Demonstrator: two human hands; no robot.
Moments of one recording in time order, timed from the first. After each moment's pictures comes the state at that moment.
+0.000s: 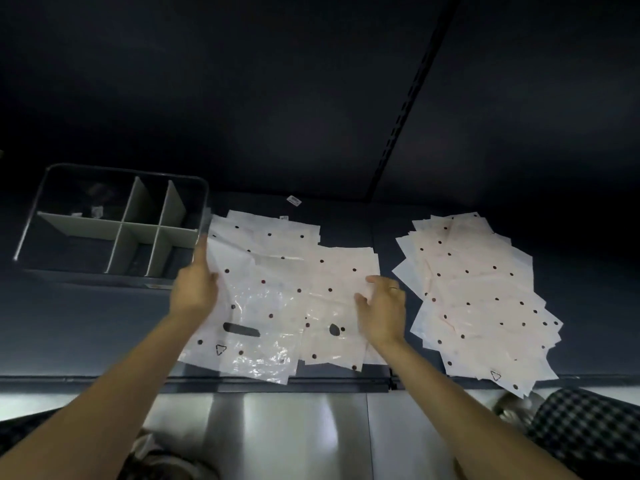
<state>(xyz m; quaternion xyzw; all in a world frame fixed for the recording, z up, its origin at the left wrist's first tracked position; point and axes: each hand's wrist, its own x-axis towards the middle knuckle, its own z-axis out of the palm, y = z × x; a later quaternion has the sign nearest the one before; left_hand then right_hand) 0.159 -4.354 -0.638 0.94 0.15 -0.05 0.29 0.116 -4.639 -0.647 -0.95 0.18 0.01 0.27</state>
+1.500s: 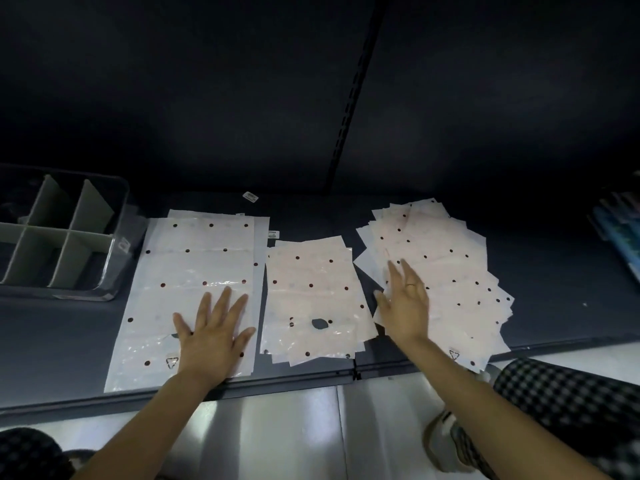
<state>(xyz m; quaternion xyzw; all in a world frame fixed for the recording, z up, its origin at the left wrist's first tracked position) 0.096 -4.422 -0.696 0.98 -0.07 -0.17 0.06 0.094 -4.746 -0.659 -0.98 0.15 -0.03 0.13</state>
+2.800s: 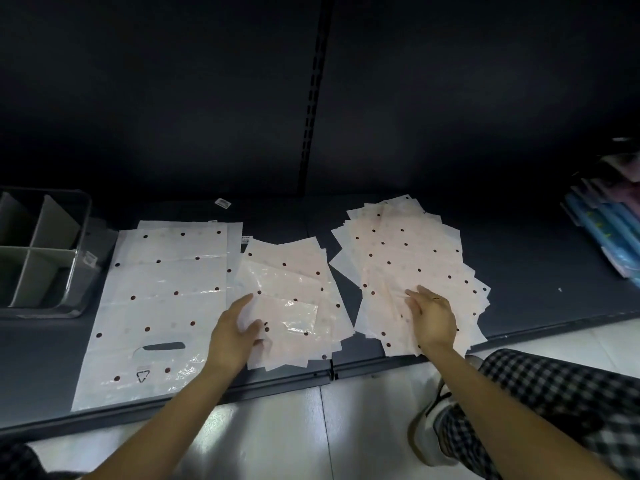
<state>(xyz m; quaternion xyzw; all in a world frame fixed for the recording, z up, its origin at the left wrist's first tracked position) 0.094 -4.499 -0.660 0.83 0.09 -0.12 0.54 0.062 -4.836 -0.676 -0.94 0.27 -0.04 0.18</state>
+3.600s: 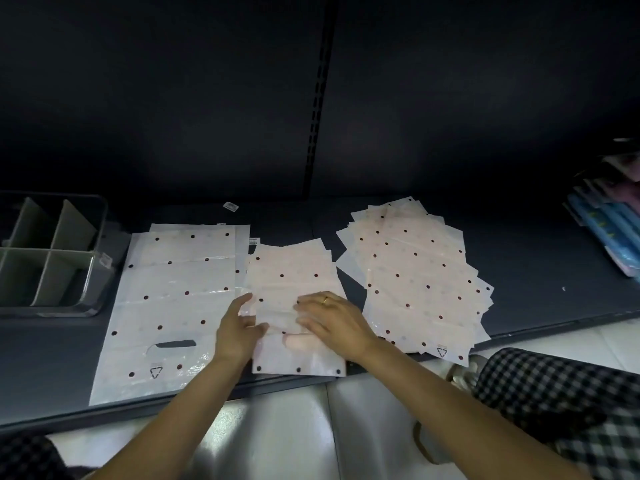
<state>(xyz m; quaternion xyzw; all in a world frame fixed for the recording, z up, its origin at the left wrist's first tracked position) 0.098 -4.500 -0.642 0.75 0.20 -0.19 0.60 0.083 -4.693 -0.644 -0.95 -0.17 0.02 0.25</state>
